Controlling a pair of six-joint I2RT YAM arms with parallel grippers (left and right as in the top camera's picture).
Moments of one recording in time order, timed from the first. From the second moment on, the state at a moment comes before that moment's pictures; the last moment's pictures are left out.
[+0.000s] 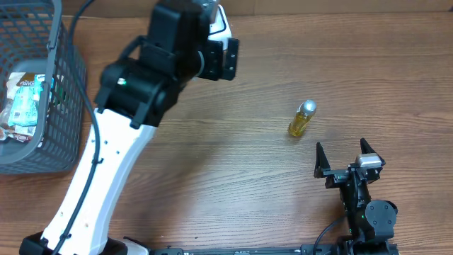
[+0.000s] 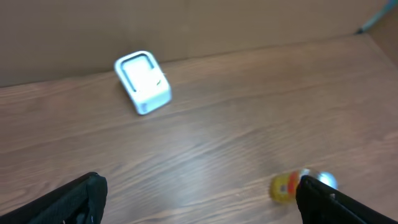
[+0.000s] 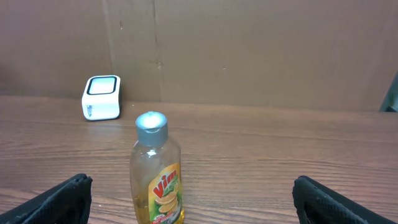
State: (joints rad) left arm -0.44 1.60 1.94 -0.99 -0.02 -0.23; right arm 0.05 0.01 0.02 -0.03 -0.04 -0.01
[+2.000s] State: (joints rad) left arm 0.65 1.89 1.94 -1.00 0.19 0.20; right arm 0.05 0.01 0.02 -0.03 -0.04 -0.01
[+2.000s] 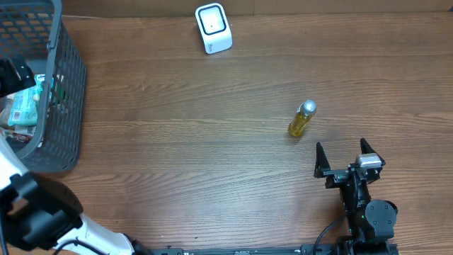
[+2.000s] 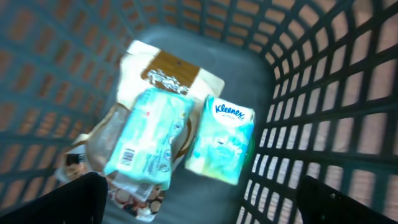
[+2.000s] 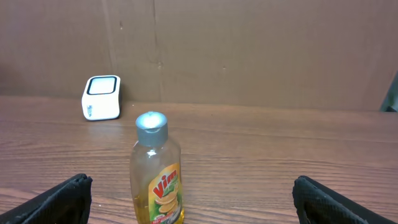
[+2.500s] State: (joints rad) left arm 0.65 2.08 1.94 -0.98 0.32 0.35; right arm 0.05 0.01 0.02 -0.03 -0.04 -0.01
